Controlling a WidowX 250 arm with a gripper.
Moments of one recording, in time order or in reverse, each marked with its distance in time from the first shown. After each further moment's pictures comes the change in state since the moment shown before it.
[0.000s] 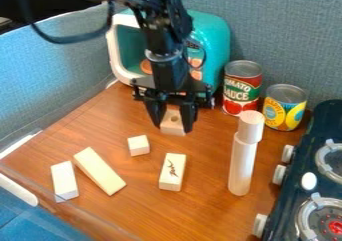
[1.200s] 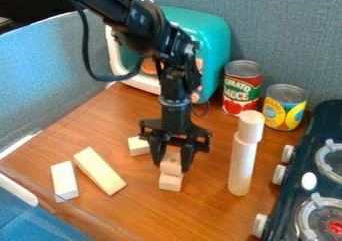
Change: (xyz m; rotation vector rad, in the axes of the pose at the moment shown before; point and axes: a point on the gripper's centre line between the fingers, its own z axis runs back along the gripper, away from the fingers) arm -0.015 0.010 -0.075 0.083 0.210 0.019
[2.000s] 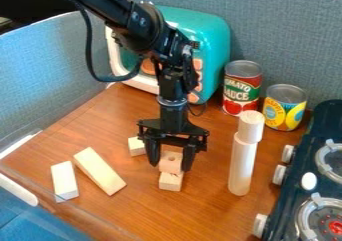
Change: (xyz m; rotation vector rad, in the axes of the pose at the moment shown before) arm 0.008 0.005 -0.004 -0.002 0.001 0.036
